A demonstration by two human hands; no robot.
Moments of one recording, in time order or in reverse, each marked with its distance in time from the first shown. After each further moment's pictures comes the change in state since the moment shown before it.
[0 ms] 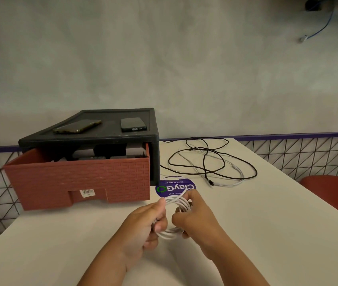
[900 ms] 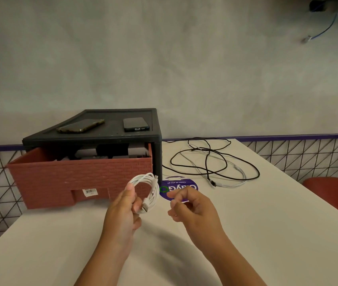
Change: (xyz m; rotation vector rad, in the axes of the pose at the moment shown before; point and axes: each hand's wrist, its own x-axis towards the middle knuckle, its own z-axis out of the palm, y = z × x) left_hand 0.014 0.000 -0.016 -0.245 0.444 0.271; right_hand -0.010 -0.010 0.006 0.118 0.037 -0.245
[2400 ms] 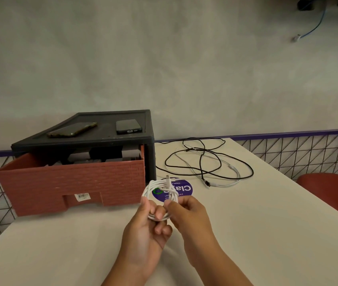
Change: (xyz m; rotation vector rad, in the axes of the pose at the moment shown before) left_hand -0.024 -0.022 0.030 -0.491 -0.225 -0.239; right_hand 0.006 0.016 0.009 0.277 0.189 0.262
